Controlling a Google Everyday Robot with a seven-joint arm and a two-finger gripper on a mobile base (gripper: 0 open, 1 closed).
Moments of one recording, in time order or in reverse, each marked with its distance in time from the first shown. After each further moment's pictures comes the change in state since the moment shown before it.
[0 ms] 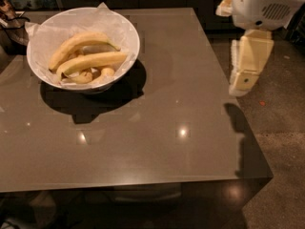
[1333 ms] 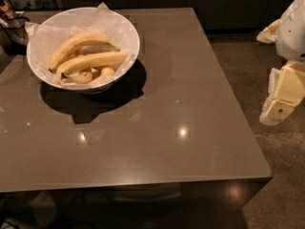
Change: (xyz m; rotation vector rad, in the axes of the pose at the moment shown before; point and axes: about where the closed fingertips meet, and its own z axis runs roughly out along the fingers) arm 0.067 0.042 0.009 -0.019 -0.005 0.203
